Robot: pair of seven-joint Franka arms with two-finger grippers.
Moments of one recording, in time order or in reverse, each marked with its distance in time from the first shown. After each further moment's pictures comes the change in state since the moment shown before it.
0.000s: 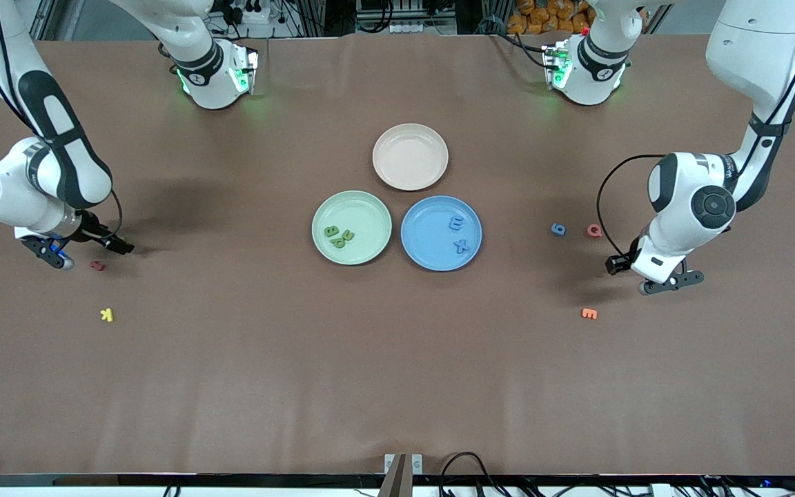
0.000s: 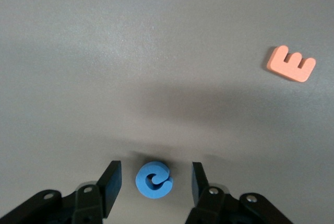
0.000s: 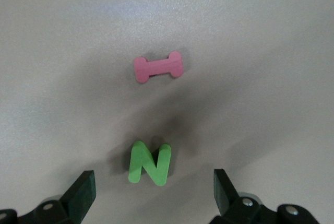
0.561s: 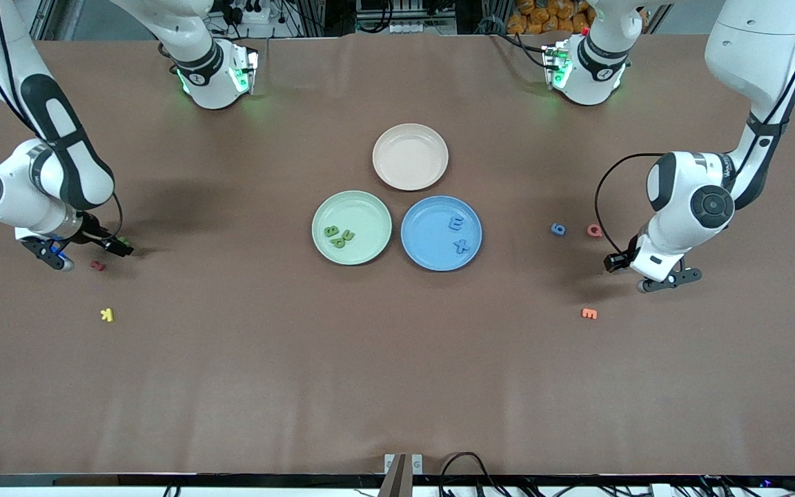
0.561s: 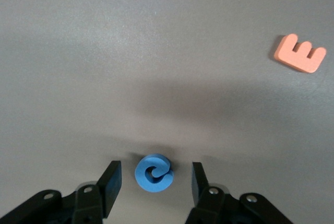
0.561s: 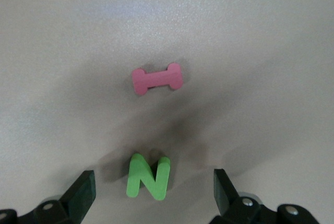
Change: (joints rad) left arm 0.002 0.000 0.000 -0.015 -0.020 0.000 0.000; right arm -0.001 0.018 0.000 0.000 0.000 0.046 0.000
